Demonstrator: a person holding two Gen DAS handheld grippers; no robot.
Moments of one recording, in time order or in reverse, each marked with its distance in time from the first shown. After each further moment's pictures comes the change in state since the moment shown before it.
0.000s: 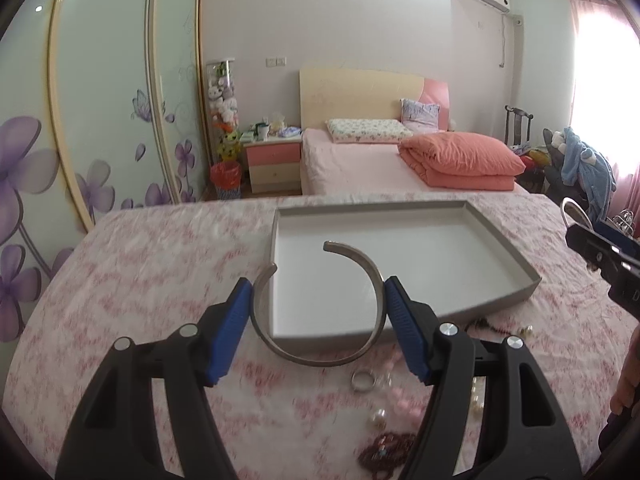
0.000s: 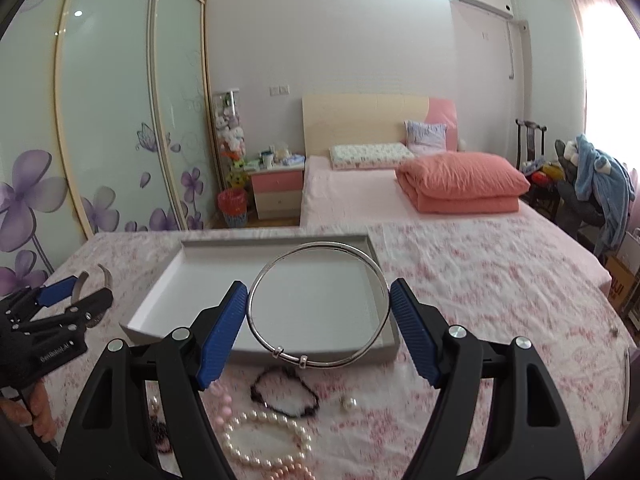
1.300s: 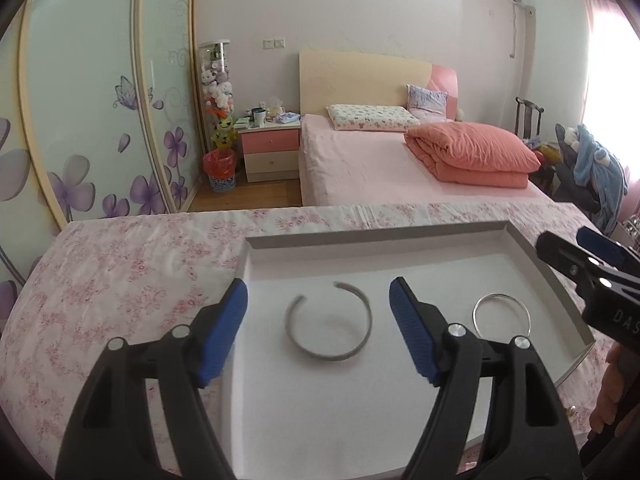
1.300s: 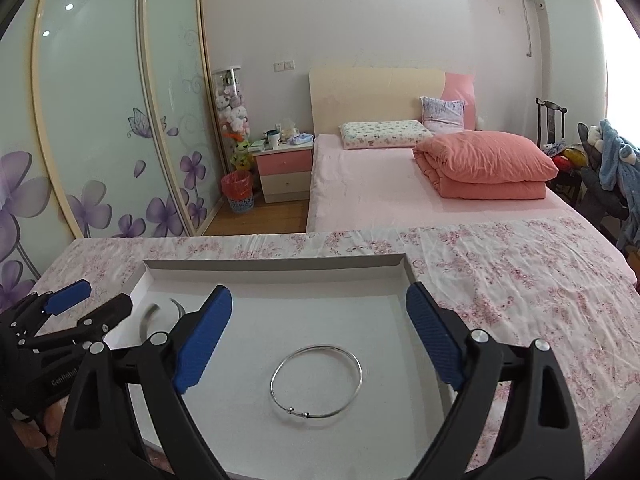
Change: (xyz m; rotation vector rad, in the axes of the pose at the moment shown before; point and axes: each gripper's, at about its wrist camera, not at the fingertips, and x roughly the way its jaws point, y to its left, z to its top) left arm 0.121 -0.001 0.044 -0.030 0.065 0.003; right arm 0.127 0.002 0.025 0.021 0.102 0.033
